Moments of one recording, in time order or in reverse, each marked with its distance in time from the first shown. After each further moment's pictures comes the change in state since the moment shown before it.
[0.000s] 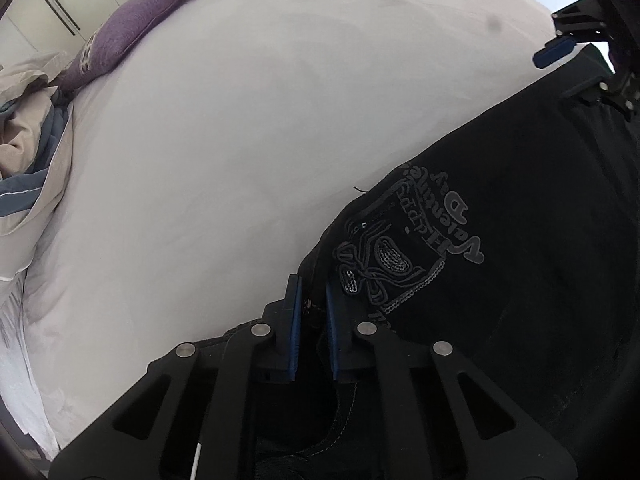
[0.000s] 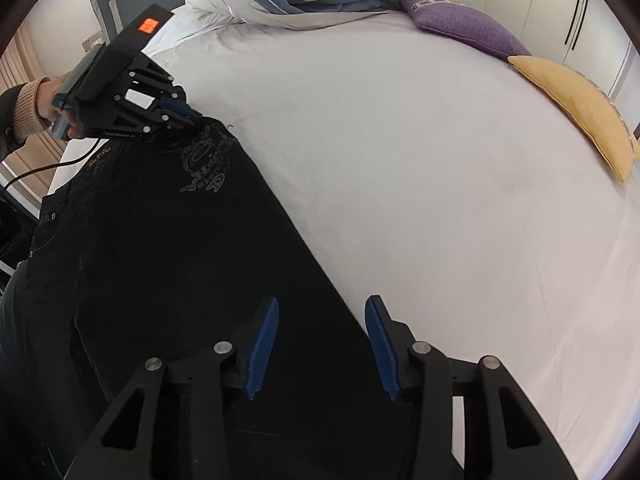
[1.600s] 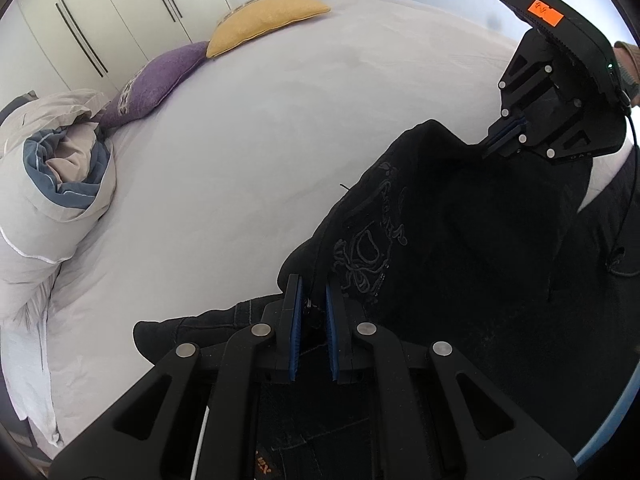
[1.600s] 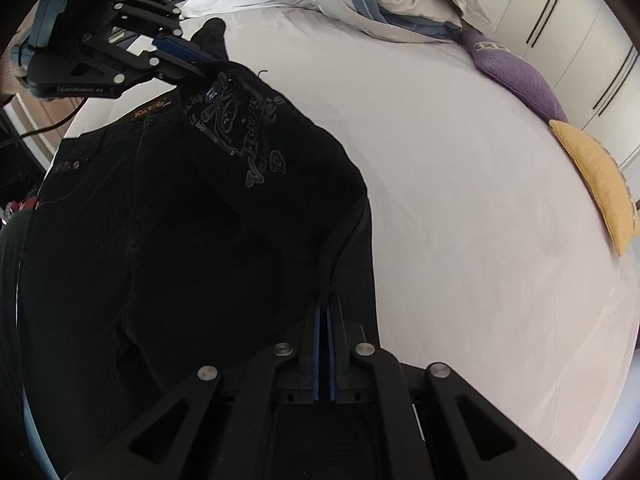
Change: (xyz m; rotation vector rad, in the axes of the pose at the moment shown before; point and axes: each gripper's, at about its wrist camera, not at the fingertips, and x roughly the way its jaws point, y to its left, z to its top) left arm -0.143 -0.088 -0.099 0.021 -0.204 0.079; right arm -0.003 0.128 0.022 -0.186 0.033 -0.116
